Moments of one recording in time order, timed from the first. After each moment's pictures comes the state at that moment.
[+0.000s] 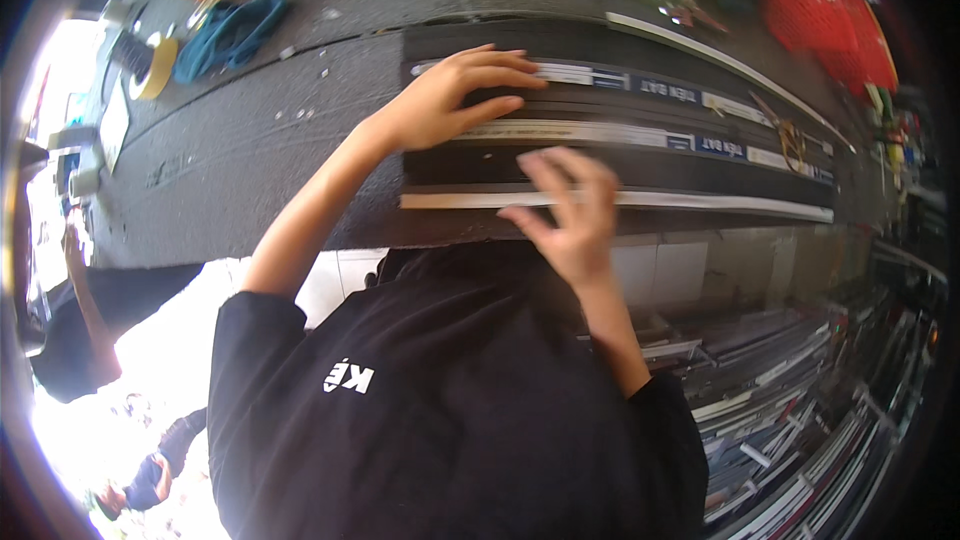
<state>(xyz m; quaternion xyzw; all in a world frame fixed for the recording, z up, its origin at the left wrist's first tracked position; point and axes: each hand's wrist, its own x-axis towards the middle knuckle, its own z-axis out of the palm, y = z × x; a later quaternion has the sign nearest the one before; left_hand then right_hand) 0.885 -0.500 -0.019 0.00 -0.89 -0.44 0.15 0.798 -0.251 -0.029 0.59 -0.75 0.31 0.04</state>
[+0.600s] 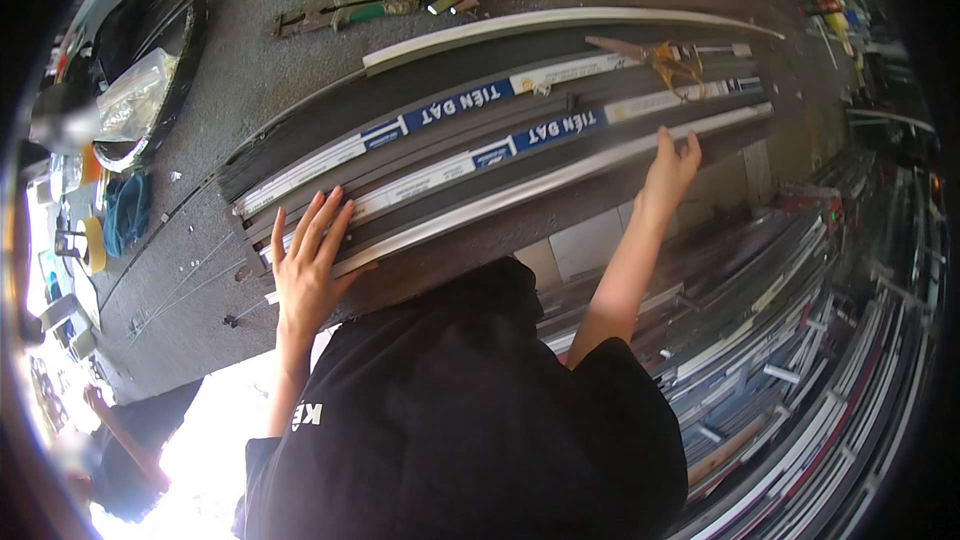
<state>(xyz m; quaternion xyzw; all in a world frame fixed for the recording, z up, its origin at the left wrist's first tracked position) 0.892 -0.395 -0.009 0.18 -0.97 -0.13 0.03 0.534 -0.112 -0.053 -0.11 -0.79 0.60 0.08</state>
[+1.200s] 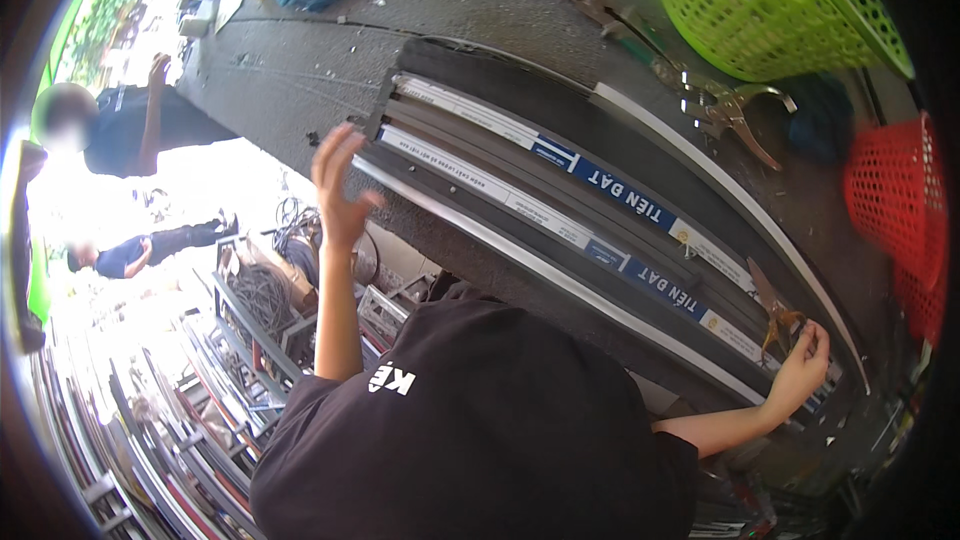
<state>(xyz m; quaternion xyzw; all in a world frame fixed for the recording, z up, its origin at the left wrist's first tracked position) 0.946 -0.348 -0.024 0.51 -0.80 -0.03 0.32 0.325 -0.099 -0.011 0.35 -0.90 0.24 -0.07</state>
